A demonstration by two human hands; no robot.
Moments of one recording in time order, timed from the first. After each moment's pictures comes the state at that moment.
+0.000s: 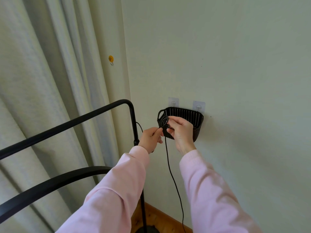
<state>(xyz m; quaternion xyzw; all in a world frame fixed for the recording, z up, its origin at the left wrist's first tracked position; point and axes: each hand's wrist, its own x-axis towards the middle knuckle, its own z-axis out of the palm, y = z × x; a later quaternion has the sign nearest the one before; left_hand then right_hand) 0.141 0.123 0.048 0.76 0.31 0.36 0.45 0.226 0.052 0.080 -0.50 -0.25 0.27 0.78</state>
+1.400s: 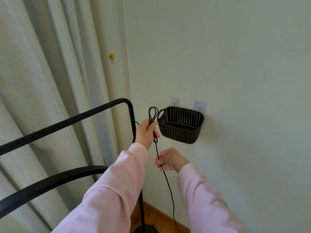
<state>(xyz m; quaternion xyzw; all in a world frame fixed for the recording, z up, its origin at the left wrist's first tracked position) 0.149 0.133 0.053 0.64 0.32 0.46 0.52 0.229 0.055 0.009 -0.69 -0.33 0.49 0.42</state>
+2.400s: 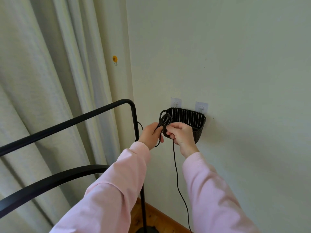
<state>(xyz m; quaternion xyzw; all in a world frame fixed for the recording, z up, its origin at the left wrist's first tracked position) 0.142 0.127 0.060 0.81 0.30 0.33 0.39 0.235 0.045 0.073 -0.59 -0.32 0.28 0.68</state>
